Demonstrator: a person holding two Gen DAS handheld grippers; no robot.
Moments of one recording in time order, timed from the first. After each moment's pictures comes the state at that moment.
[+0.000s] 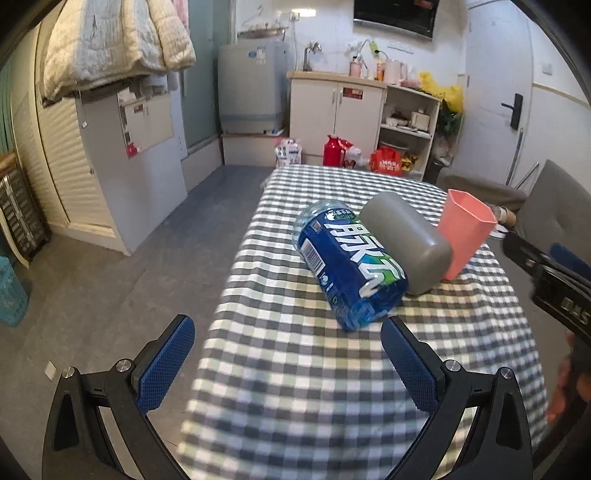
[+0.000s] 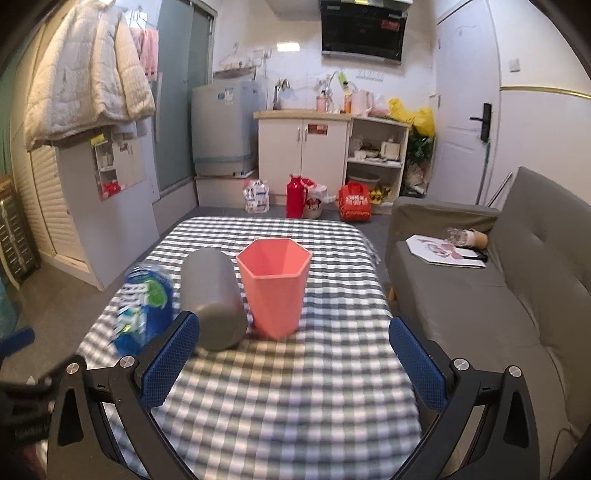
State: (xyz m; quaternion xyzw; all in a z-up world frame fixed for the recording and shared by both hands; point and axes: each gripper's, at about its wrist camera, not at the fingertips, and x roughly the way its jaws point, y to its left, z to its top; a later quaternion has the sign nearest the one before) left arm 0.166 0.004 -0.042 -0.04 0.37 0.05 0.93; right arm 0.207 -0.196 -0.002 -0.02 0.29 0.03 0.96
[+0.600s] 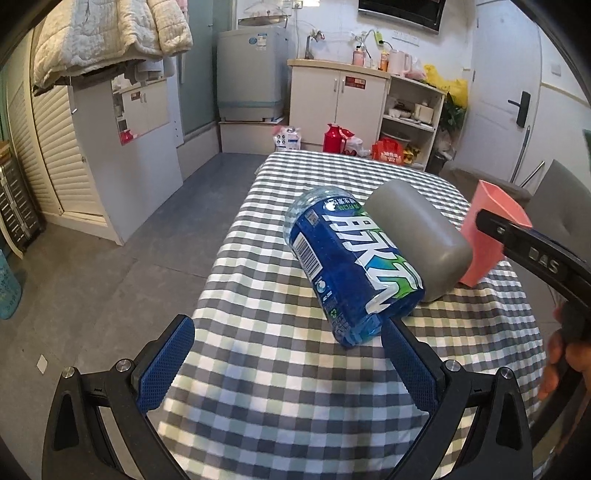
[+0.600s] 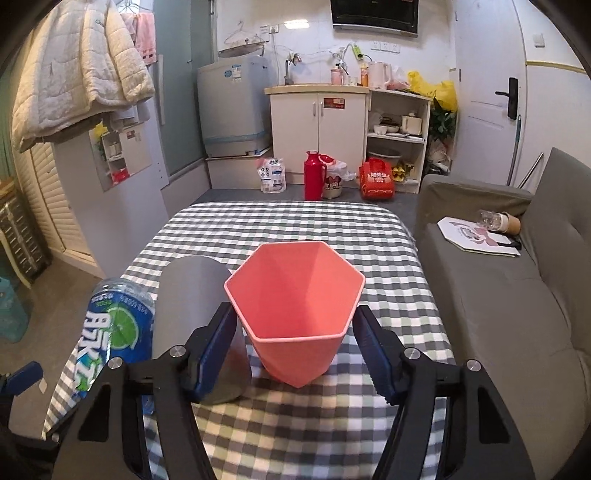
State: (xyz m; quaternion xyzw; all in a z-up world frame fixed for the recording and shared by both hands) left arm 0.187 0.002 -0.055 -0.04 0.38 0.05 0.92; right arm 0.267 -0.194 -0.023 -0.01 0.32 0.06 0.94
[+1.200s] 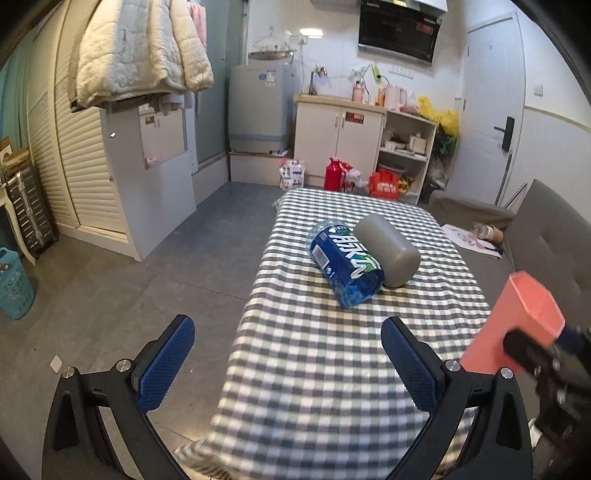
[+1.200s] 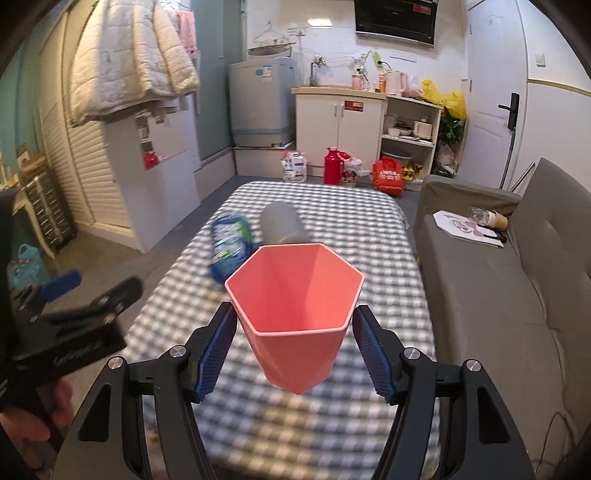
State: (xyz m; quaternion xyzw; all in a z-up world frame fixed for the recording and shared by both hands) left arm 0.063 0.022 0.018 -0.05 0.32 0.05 0.94; right arm 0.056 -0.167 0.037 -0.02 0.34 0.10 0.94
